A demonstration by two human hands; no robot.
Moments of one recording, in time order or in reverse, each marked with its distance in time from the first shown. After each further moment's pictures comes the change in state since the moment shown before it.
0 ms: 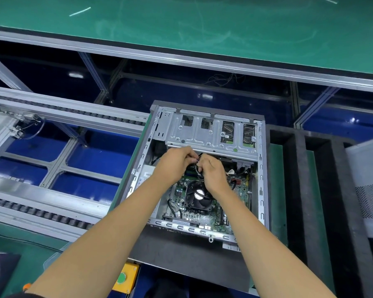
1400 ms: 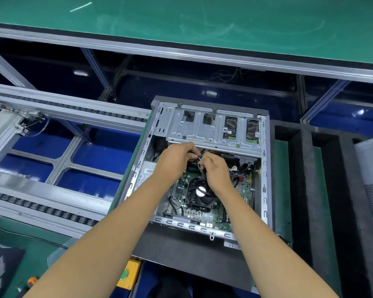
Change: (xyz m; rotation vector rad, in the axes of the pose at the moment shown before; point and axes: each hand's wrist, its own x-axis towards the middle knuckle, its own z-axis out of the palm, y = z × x) left_hand 0.002 -0.005 0.008 0.053 0.052 -0.013; right_hand 0.000 0.012 -0.002 0.011 0.001 -0.013
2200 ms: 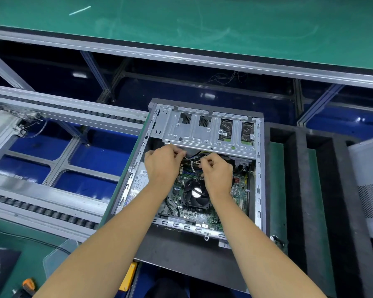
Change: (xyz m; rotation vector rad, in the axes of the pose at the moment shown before) left_hand -0.008 0.003 0.005 0.228 0.283 -0.279; right_hand -0.010 -0.004 -0.002 -0.195 0.281 -0.007
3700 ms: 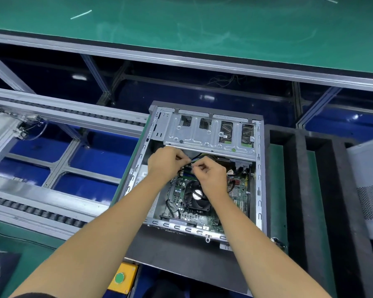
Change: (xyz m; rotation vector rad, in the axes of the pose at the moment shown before) left_hand 0.015 -0.002 -0.018 -0.043 -0.302 0.077; right_hand -0.003 0.004 0.007 0.190 -0.158 -0.107
